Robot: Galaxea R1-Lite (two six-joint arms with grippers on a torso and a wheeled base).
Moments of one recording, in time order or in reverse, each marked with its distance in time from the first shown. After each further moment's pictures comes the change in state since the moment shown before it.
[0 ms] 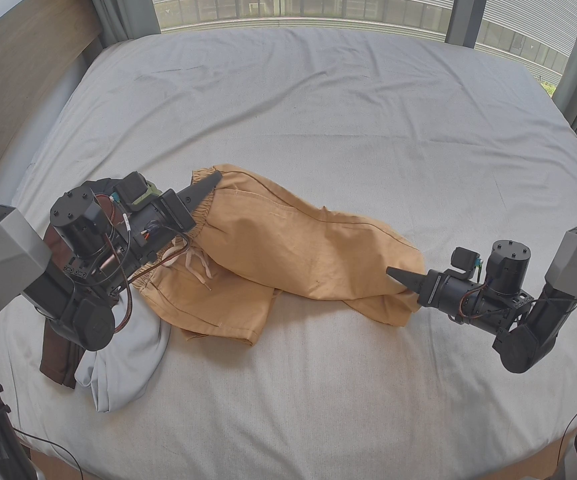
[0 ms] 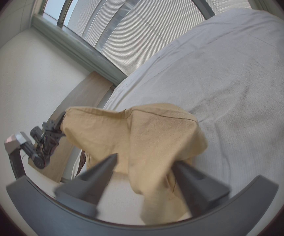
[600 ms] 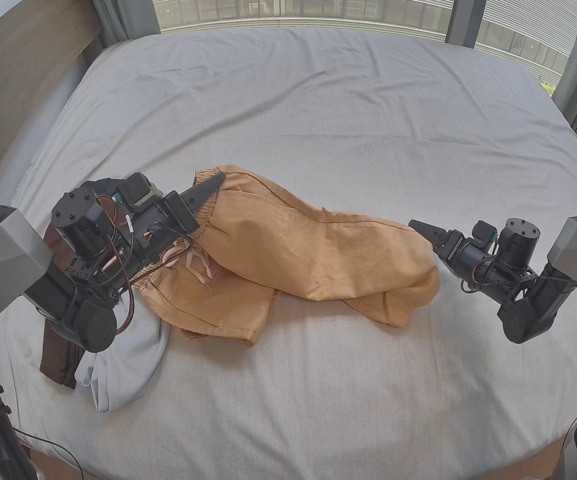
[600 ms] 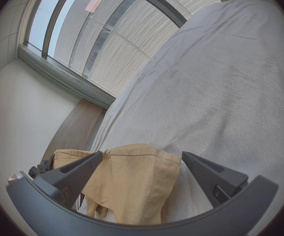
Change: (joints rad) left arm -0.011 -0.001 0.003 -0.001 -0.001 0.018; right arm -0.141 0.073 -0.190 -0.003 0.001 0.228
